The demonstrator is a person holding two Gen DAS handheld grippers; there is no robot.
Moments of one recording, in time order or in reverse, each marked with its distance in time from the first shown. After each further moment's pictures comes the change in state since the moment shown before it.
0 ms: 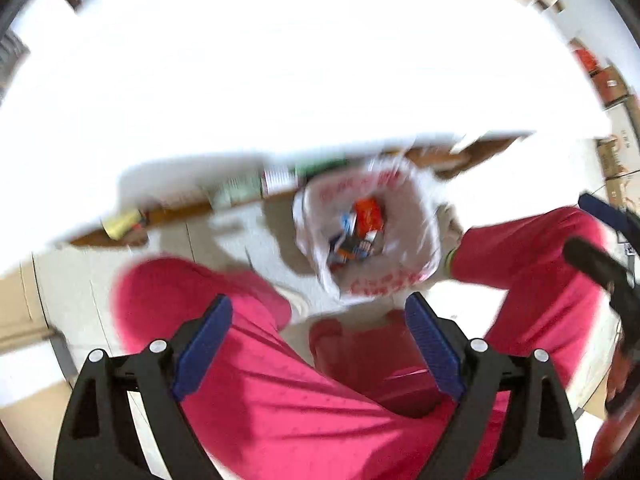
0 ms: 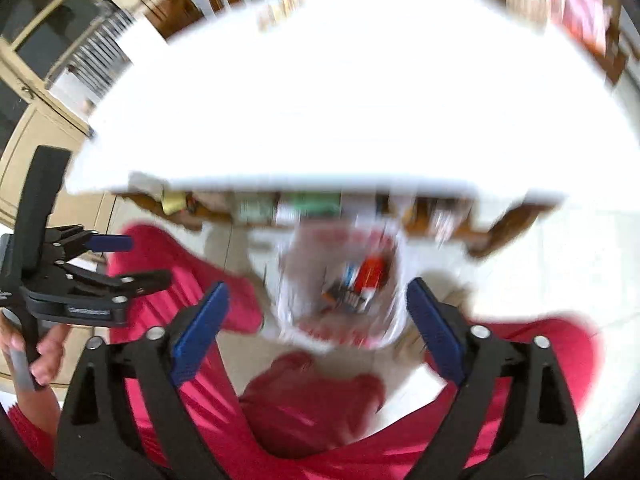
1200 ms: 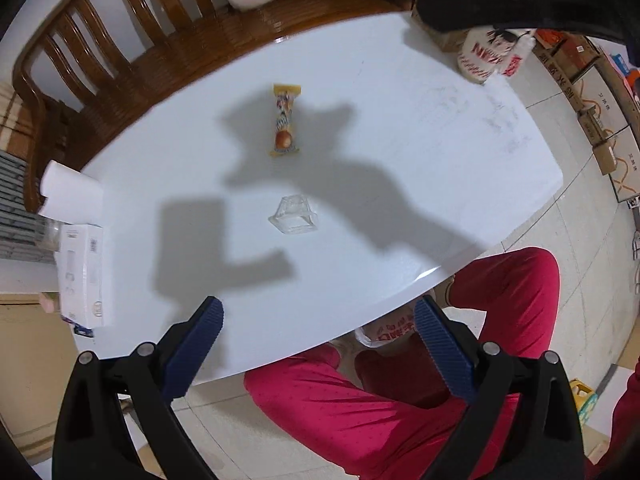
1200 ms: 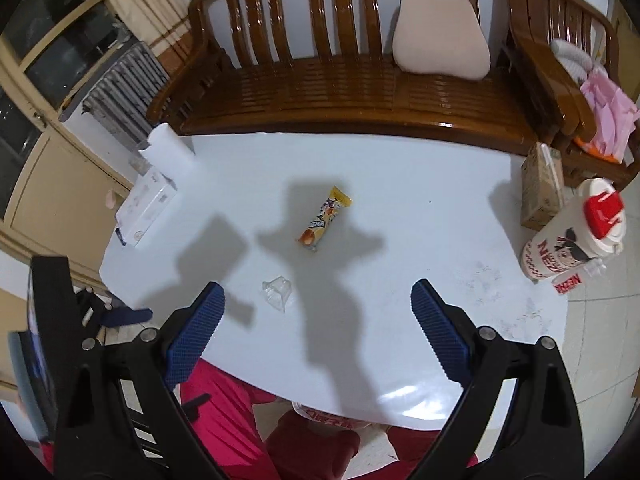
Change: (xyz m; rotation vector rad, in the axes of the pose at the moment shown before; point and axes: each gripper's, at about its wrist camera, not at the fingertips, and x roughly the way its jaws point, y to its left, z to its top) left arm -0.135 -0.008 0.157 0.204 -0.013 0.071; right arm -0.082 0.043 0.284 -0.087 -0.001 0.016
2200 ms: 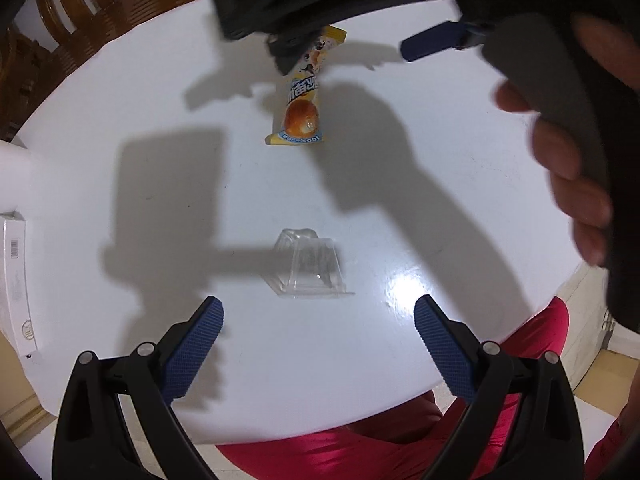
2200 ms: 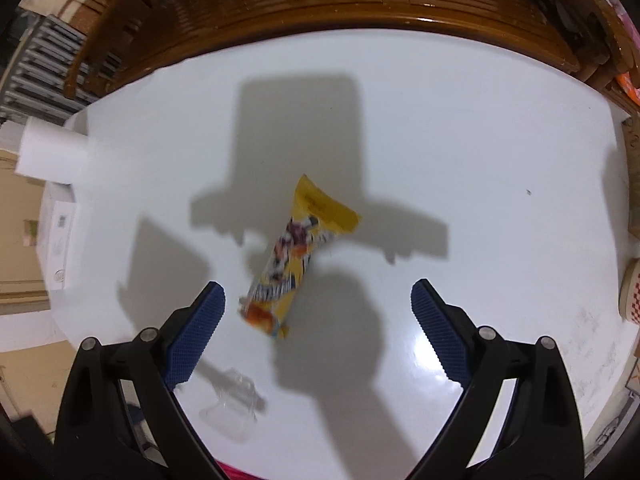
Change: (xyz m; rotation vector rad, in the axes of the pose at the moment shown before) left arm 0.134 0.052 0.047 -0.133 0.107 -0.128; right arm 0.244 -0.017 0.064 0.142 0.327 -0.074
